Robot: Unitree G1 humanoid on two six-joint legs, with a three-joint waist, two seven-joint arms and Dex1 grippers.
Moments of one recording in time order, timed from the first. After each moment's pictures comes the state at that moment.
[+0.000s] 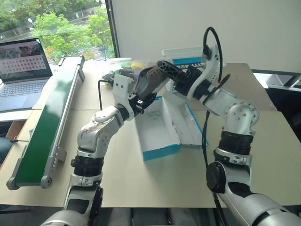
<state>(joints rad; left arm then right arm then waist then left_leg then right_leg) -0.63 0.20 0.02 -0.16 -0.44 0.74 -0.33 -0.91 -0.13 -0.35 -0.01 0.85 1.04 0.14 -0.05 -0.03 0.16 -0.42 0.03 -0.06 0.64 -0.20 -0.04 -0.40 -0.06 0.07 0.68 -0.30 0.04</state>
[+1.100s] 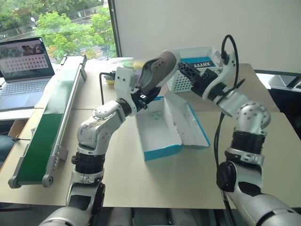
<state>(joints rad) -0.68 0.18 0.02 -0.18 -0.45 0.76 -0.33 -0.89 -0.23 -0.42 0.12 0.85 0.97 0.16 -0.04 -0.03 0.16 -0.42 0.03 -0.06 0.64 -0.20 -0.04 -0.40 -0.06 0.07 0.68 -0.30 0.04</state>
